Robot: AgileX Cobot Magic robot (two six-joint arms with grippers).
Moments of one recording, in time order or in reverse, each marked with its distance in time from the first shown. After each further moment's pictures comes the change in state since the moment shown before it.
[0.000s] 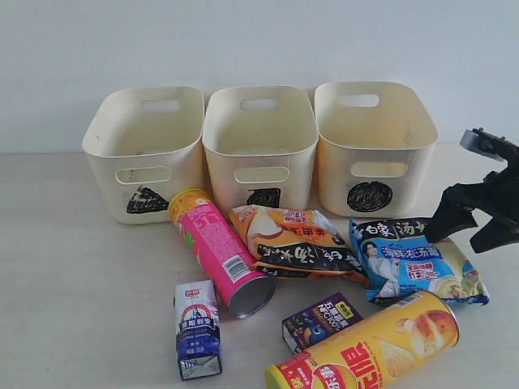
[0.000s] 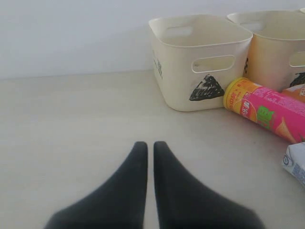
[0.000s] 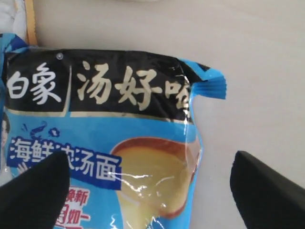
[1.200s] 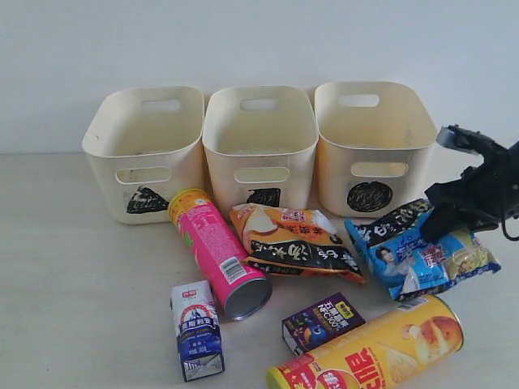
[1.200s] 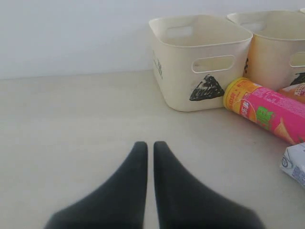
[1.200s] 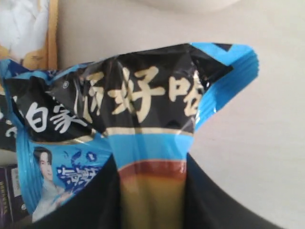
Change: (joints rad) left arm 0.000 0.000 0.000 0.000 0.000 0.000; right arm 0.069 -0.021 -0.011 0.000 -0.032 -0.019
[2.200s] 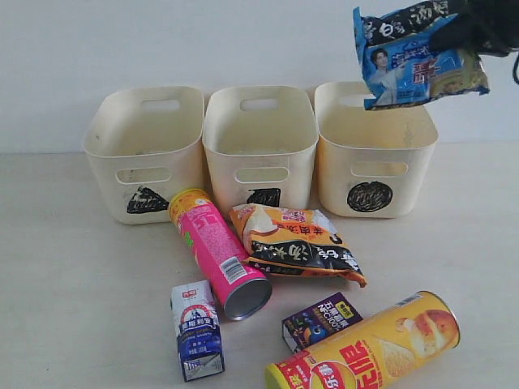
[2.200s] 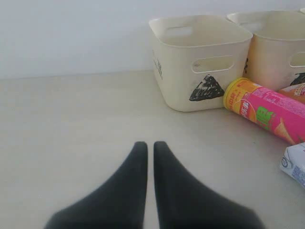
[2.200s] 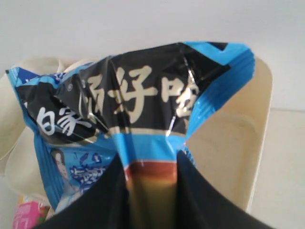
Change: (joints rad) left arm 0.000 0.000 0.000 0.000 0.000 0.000; right arm -0.015 -0.197 -0.280 0.332 -0.124 0.012
